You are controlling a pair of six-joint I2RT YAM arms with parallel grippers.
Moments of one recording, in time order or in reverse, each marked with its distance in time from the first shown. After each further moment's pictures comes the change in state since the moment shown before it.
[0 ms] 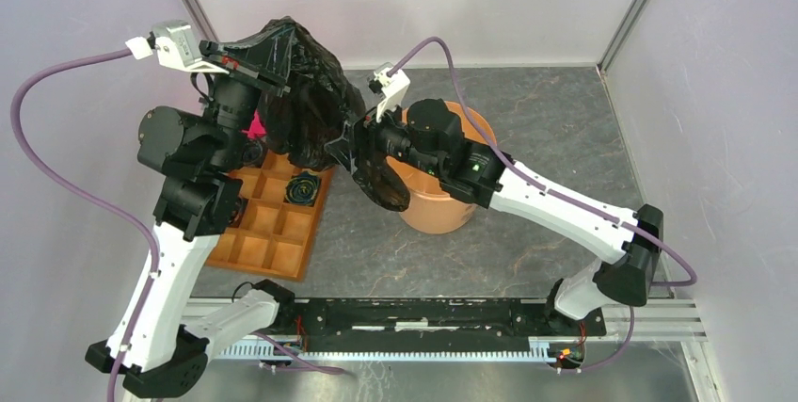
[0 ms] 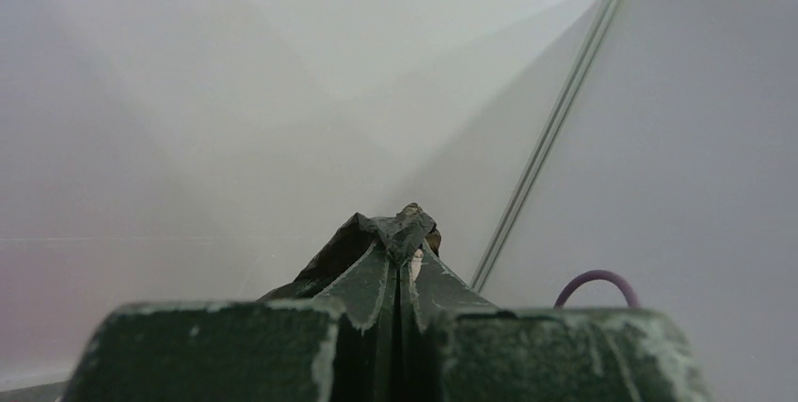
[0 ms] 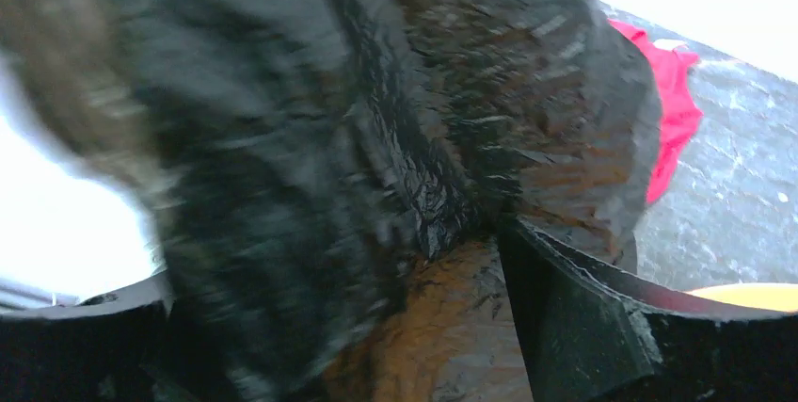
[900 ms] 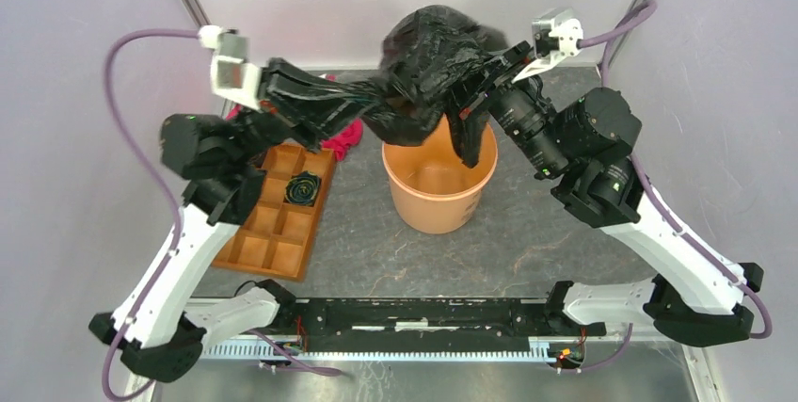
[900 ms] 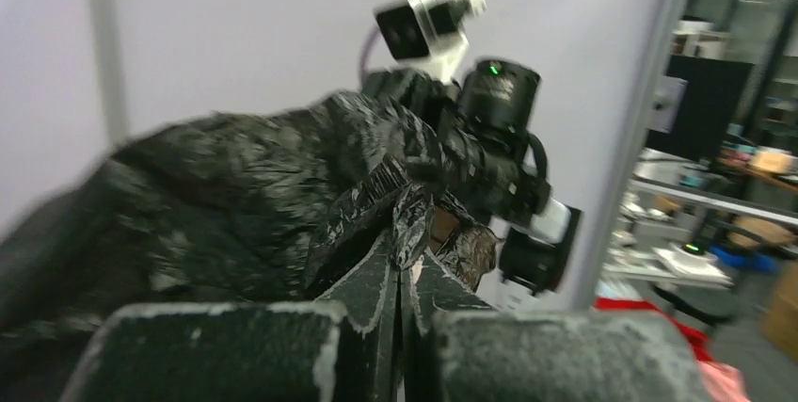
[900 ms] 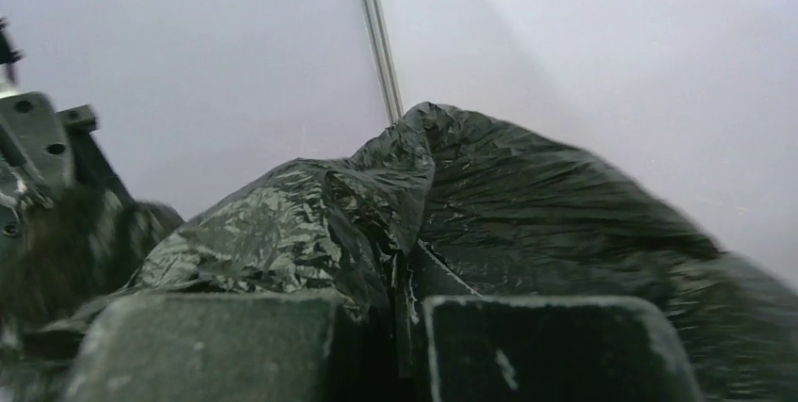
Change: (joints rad) left arm -0.093 0.038 -0.056 0.349 0.760 -0.277; right arm -0.031 -0.337 0.106 0.030 0.270 -0.162
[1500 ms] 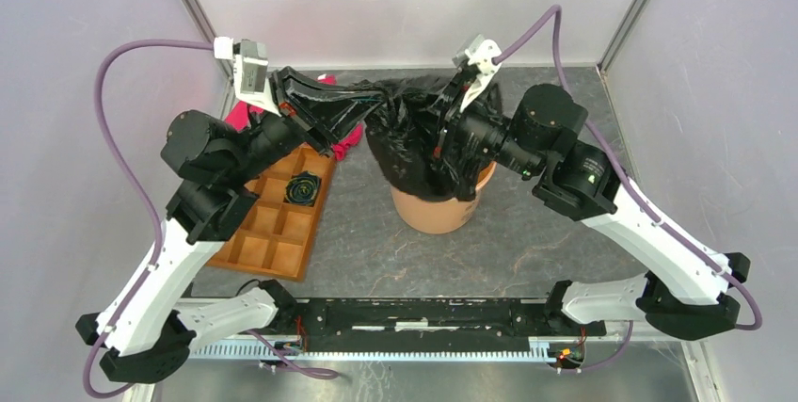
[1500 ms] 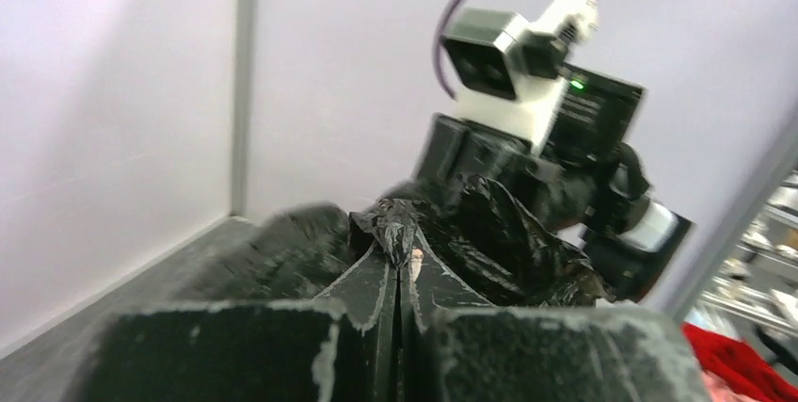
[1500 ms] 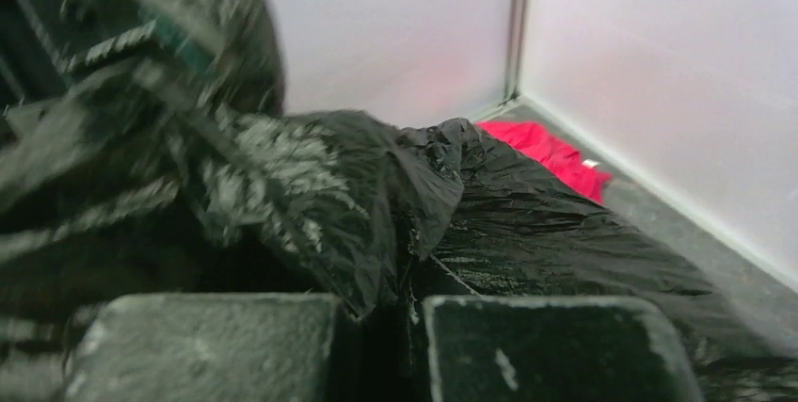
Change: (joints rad) left arm -0.179 -0.015 0.046 -0.368 -0.280 0.202; right arm -0.003 0.067 0.042 -0.262 -0.319 -0.003
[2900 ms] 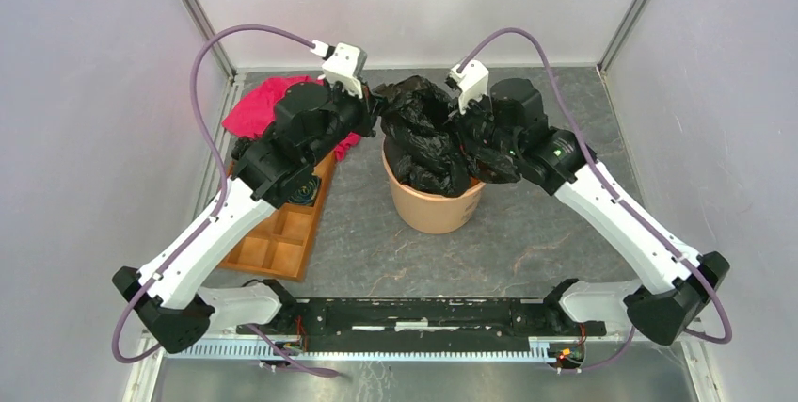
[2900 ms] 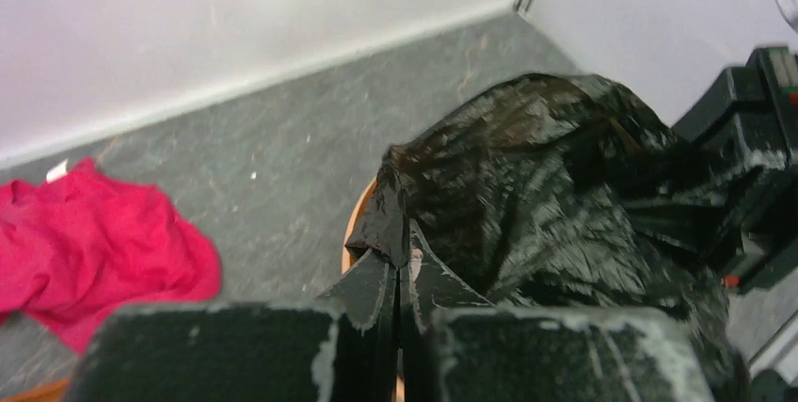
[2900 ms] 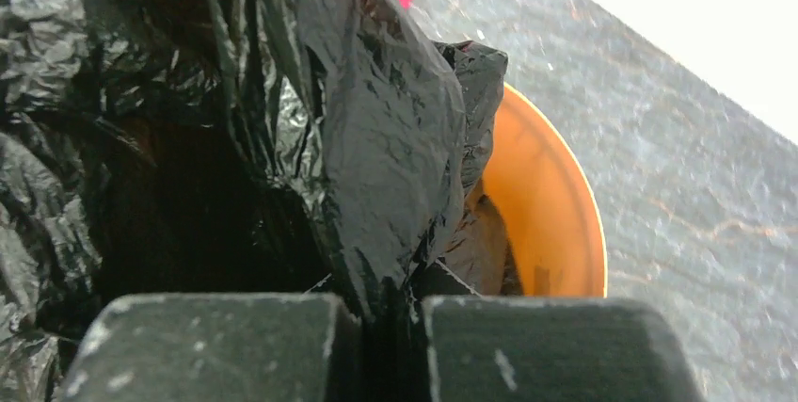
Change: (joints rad) left arm 0.007 0.184 -0.066 -0.299 -0.560 0.252; right arm -0.346 0.004 -0.301 -0.147 -0.066 -0.171
